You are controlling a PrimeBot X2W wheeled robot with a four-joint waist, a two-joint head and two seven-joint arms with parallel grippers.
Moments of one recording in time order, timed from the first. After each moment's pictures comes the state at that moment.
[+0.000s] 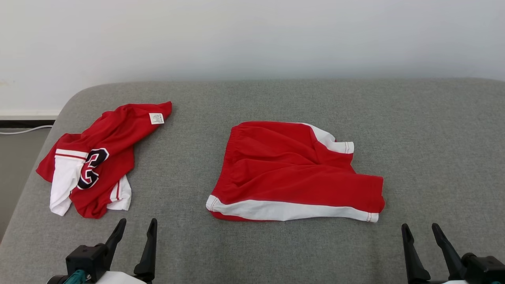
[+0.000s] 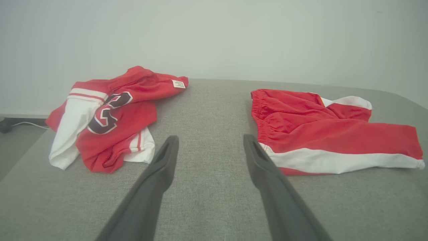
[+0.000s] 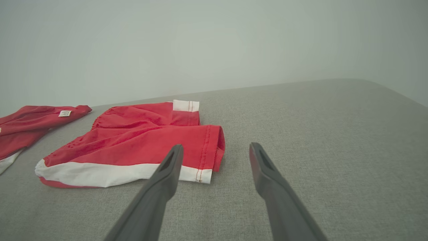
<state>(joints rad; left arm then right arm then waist) -0.02 0.54 -0.62 0.01 -0.79 0.39 -0.25 0.13 -0.05 0.00 0.13 0.24 0.13 -0.19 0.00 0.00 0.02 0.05</state>
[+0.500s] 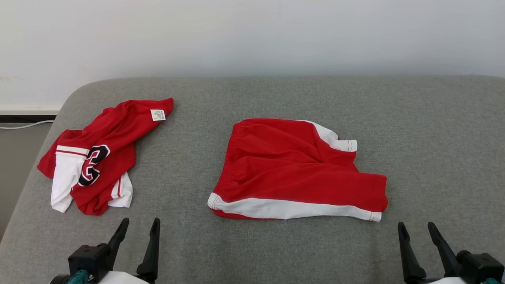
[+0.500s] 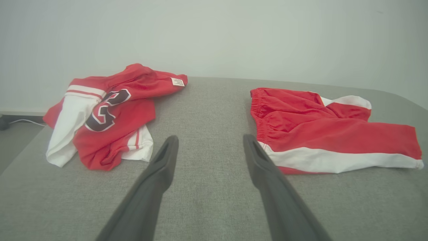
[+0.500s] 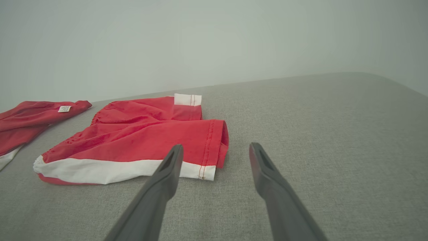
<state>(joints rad) -0.03 0.53 -0.62 0.00 -0.79 0.39 -0.25 0.11 -0.04 0.01 0.16 0.24 0.13 -0.20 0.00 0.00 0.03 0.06</state>
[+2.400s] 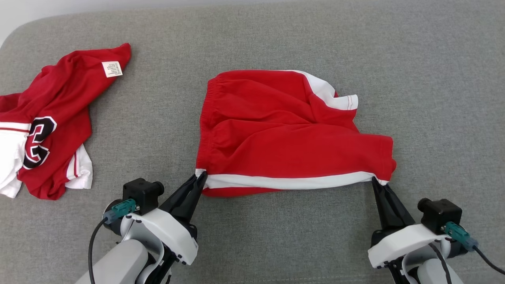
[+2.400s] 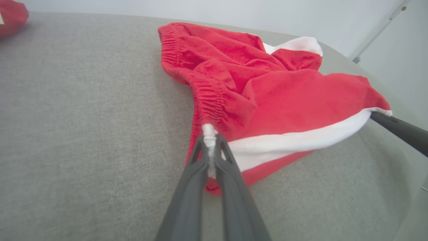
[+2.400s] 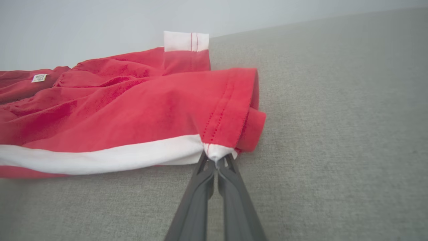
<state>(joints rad) -0.41 0.36 -0.77 0.39 -0.80 -0.01 -0.22 -0.21 -0.05 0.18 0.43 0.30 0.13 -0.25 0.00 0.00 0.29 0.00</state>
